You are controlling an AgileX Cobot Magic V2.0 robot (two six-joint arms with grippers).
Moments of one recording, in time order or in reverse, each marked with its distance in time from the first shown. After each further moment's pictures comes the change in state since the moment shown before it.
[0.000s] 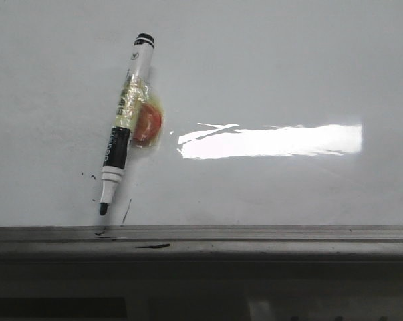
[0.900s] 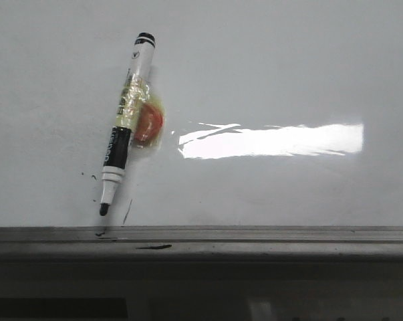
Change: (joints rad) left arm 0.000 0.114 -0.140 -0.411 -0.090 0.000; right arm 0.000 0.000 -0.124 1.040 -0.080 -0.091
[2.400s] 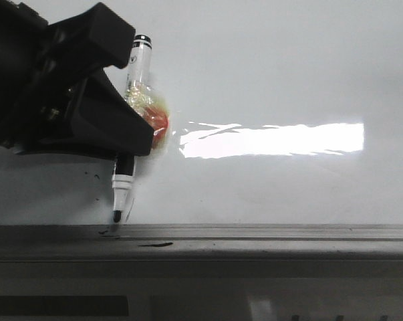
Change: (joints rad) left arm -0.443 1.127 -0.497 -0.174 -0.013 0.258; right arm 0.002 0.196 -0.315 -0.066 0.288 -0.404
